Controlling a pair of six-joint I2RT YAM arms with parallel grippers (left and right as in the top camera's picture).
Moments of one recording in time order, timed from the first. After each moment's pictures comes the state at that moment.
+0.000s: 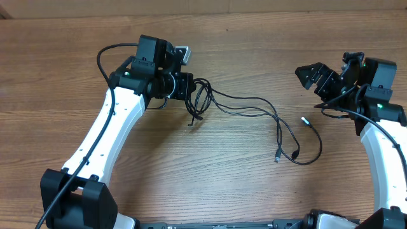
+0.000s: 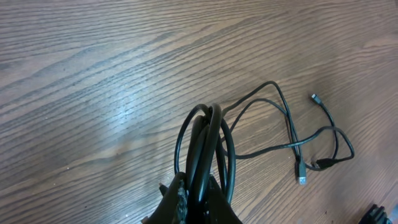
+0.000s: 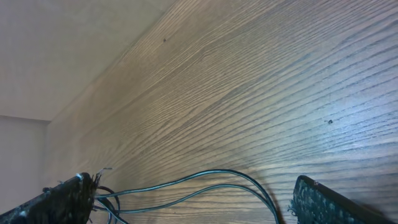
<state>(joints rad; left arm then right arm) -0.28 1.66 1.39 -0.74 0.45 -0.15 -0.22 1.38 1.05 -0.49 -0.54 0.44</state>
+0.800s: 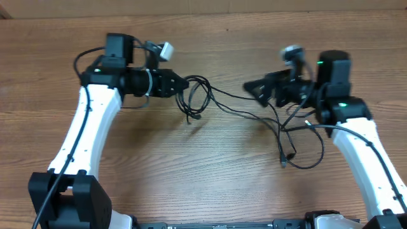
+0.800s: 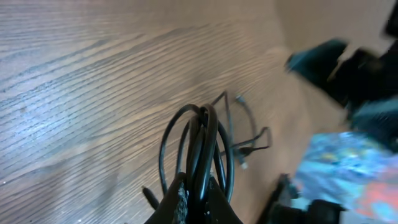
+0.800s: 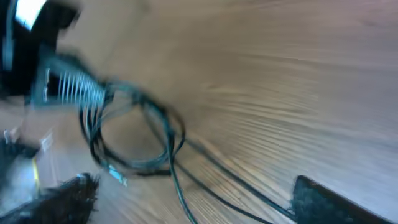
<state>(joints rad) -0.08 1.66 1.39 -0.80 0.90 -0.05 0.10 1.40 1.05 -0.36 -0.80 0.06</state>
